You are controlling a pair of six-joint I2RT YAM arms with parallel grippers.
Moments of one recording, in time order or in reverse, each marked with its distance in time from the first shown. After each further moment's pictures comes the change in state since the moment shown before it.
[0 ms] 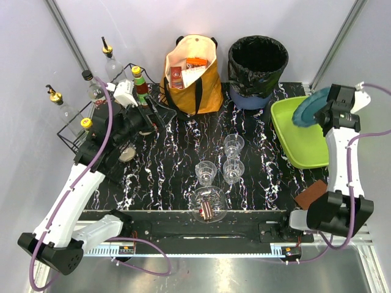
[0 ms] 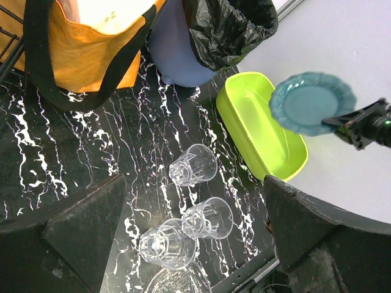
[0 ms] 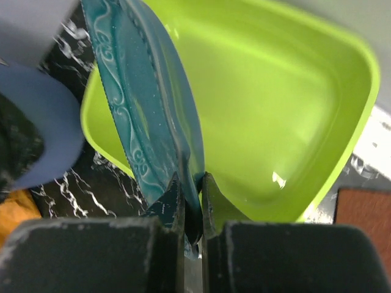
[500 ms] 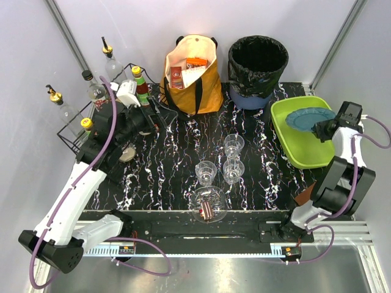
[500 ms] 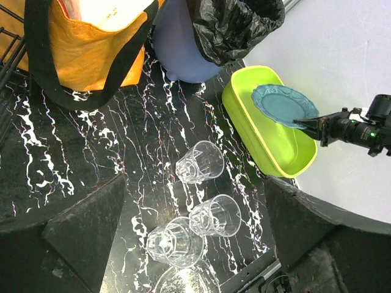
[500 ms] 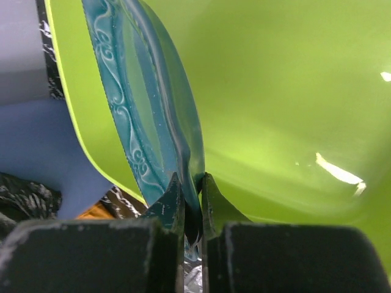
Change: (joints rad) left arm -0.012 0.013 0.000 -0.009 -0.008 0.037; right arm -0.251 0.208 -0.225 0.193 -0.423 0.344
